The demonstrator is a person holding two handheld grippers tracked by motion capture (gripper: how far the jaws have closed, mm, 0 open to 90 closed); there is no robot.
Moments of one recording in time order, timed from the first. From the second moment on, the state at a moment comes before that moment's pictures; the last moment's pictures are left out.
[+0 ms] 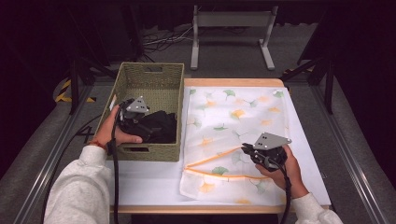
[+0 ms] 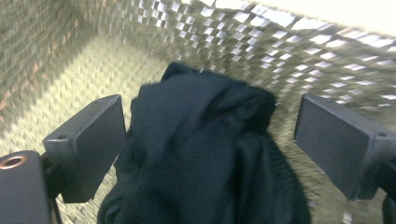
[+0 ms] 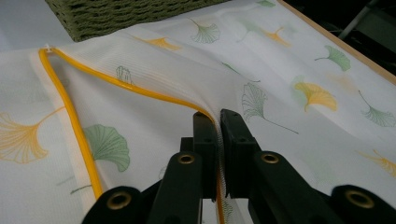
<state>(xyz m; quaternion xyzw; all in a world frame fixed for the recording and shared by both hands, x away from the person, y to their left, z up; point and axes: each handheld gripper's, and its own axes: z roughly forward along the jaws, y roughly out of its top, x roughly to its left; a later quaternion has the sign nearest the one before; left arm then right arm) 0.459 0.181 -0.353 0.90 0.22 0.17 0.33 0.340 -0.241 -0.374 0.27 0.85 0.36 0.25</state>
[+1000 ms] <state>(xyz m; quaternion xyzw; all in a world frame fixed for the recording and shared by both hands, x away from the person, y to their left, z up) 0.494 0.149 -0.403 0.96 0.23 0.07 0.13 0.340 -0.245 -0.376 0.27 0.86 0.36 0.24</state>
